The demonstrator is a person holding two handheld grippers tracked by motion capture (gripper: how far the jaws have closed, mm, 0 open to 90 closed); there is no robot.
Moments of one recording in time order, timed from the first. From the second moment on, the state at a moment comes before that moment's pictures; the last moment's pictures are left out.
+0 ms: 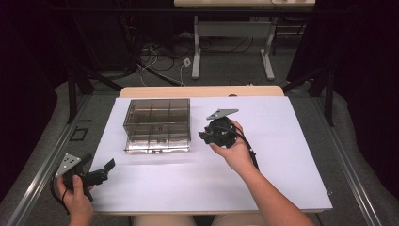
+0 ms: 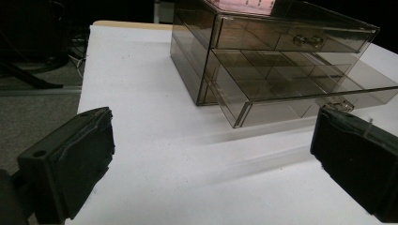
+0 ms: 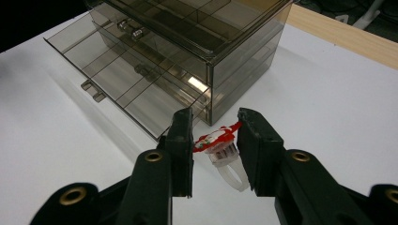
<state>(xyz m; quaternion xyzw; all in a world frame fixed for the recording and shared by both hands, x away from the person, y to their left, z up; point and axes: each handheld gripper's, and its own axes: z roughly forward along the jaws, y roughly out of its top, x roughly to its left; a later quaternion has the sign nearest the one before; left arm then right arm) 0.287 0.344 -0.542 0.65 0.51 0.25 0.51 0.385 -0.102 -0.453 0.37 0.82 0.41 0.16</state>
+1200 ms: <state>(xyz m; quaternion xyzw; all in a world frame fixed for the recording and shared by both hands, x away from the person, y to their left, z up) 0.287 0.345 -0.541 0.65 0.51 0.25 0.51 0.399 -0.070 -0.471 0.37 0.82 0.42 0.15</state>
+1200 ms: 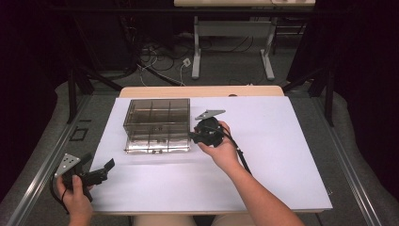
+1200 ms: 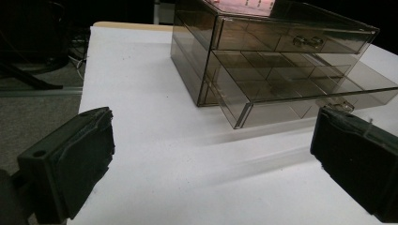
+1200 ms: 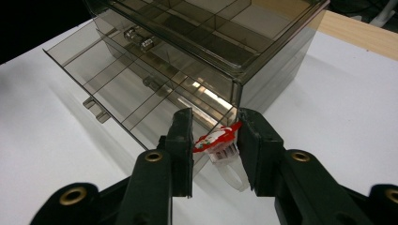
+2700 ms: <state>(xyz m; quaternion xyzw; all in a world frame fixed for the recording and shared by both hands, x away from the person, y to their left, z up) 0.287 0.349 -0.542 0.65 0.51 0.25 0.51 0.401 -0.027 -0.504 0.35 0.81 0.45 0.13</state>
